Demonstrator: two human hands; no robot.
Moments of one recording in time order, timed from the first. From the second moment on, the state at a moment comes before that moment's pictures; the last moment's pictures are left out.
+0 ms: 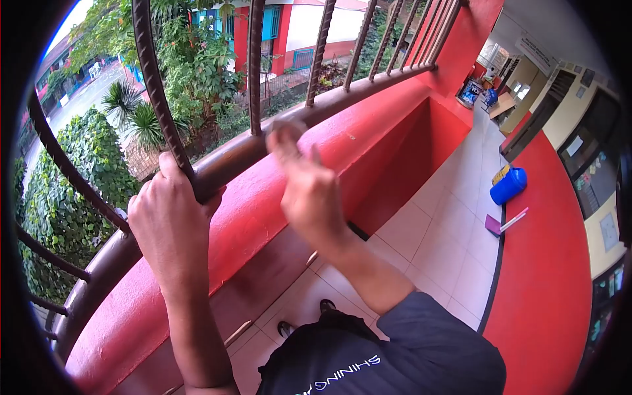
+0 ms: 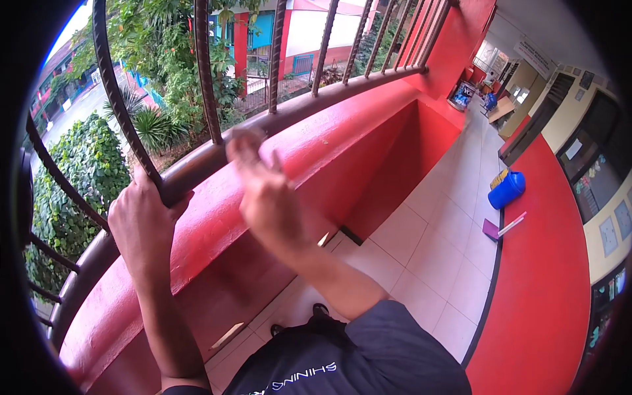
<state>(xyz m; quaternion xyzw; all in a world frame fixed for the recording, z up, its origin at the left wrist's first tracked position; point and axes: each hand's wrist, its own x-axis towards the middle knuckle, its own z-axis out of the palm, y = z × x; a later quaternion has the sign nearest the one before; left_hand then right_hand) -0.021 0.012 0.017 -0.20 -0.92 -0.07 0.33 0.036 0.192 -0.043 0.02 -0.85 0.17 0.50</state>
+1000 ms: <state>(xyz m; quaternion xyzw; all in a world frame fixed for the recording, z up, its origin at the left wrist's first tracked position) -0.020 0.005 0.021 -0.24 -0.91 -0.10 0.32 -0.045 0.348 0.082 -0.13 -0.99 0.03 0.07</state>
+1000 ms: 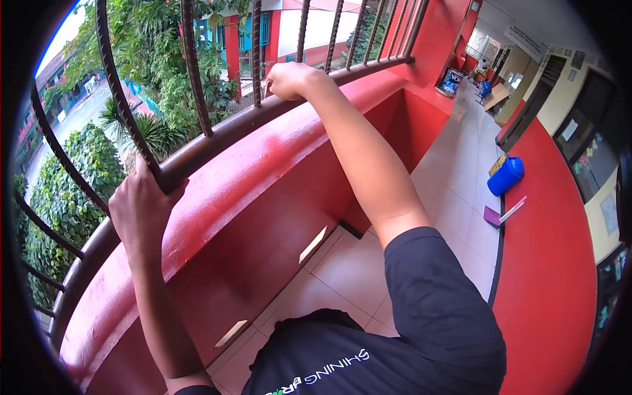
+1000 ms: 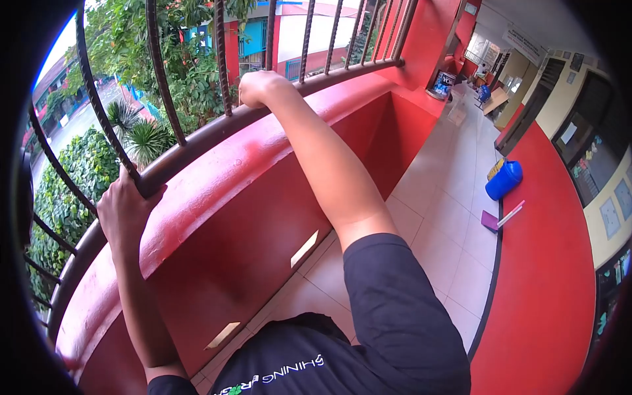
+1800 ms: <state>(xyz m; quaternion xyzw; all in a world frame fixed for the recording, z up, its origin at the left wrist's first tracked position) -0.046 -0.181 0.024 -0.05 -0.91 -0.12 0.39 0.014 0.249 -0.062 -0.02 -0.76 0.29 0.58</state>
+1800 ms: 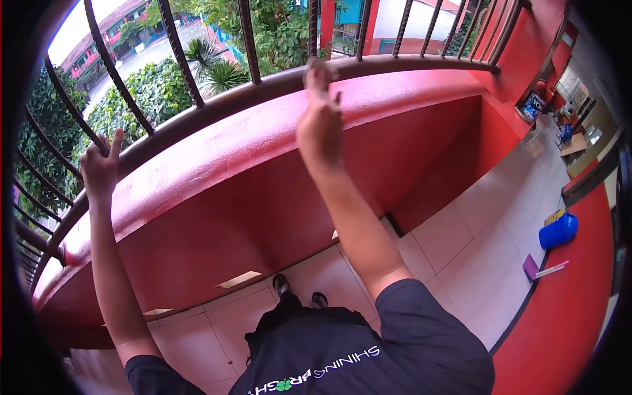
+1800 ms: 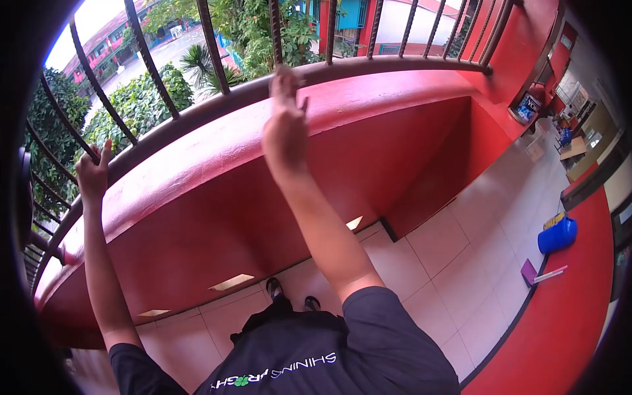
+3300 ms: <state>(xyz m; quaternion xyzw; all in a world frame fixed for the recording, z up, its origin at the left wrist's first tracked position) -0.041 -0.208 0.030 -0.24 -0.96 -0.03 0.17 -0.007 0.246 -0.034 -0.26 -0.61 0.55 0.50</state>
